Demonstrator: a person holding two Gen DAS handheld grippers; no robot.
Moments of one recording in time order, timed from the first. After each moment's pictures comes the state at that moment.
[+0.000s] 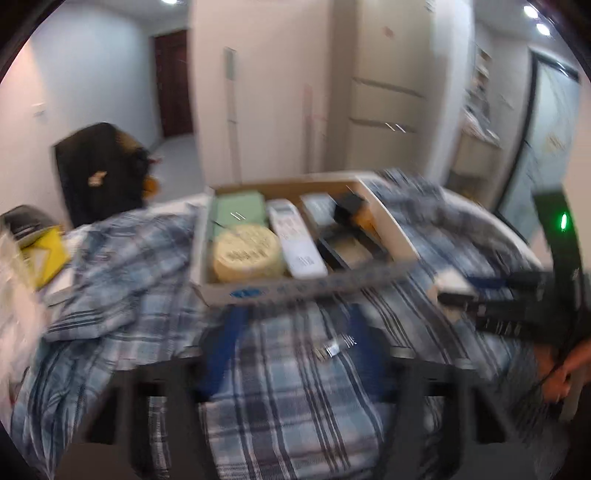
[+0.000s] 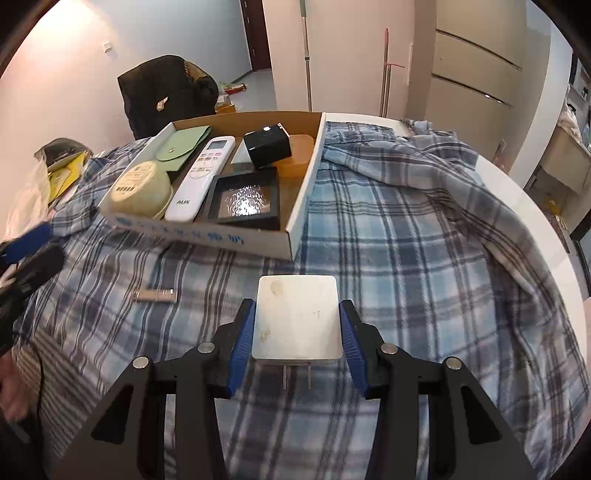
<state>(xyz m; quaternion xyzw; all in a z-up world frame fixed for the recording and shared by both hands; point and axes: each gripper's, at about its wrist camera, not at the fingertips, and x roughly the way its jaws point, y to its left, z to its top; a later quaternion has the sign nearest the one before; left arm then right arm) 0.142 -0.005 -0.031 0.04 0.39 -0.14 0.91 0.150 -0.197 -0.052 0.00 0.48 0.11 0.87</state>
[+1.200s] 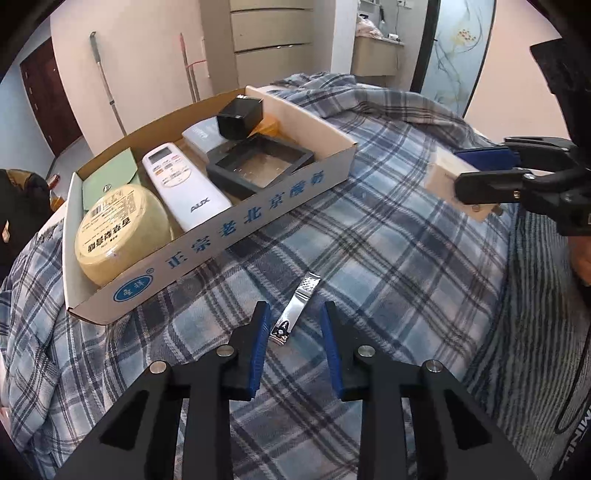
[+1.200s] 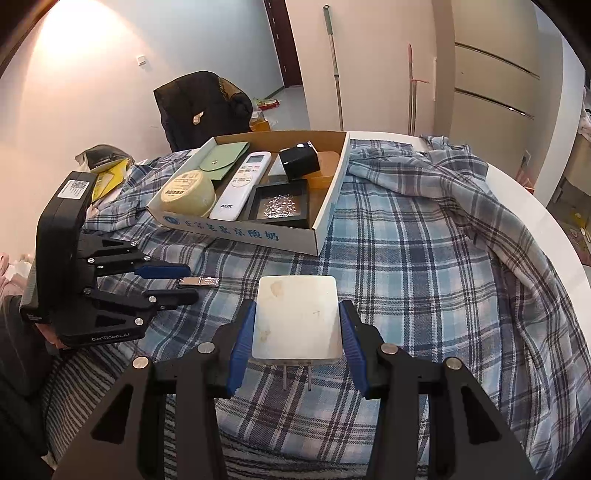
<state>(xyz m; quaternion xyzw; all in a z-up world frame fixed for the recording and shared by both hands) 0.177 -0.045 -0.092 0.17 0.46 -0.30 0.82 0.127 -0.207 -0.035 0.02 0.45 0.17 0.88</state>
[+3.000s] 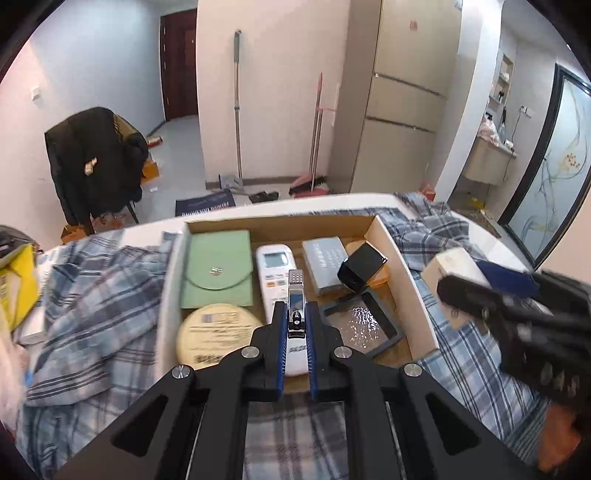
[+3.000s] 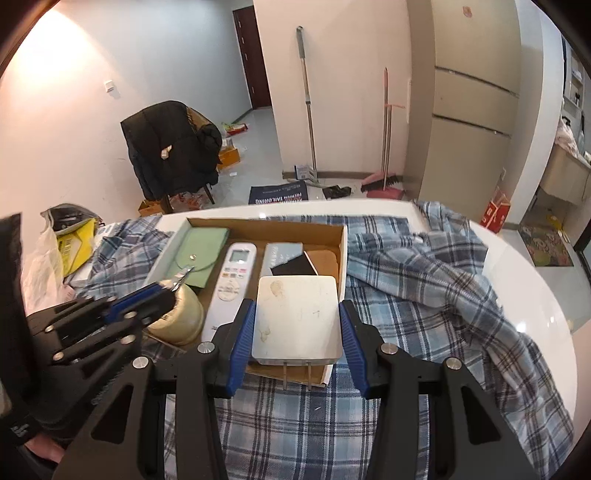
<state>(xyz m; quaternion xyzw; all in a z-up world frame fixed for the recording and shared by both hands) 0.259 -0.038 -0.020 0.00 0.41 -0.10 0.90 0.224 -0.167 0.010 0.03 0.43 0.10 0.90</state>
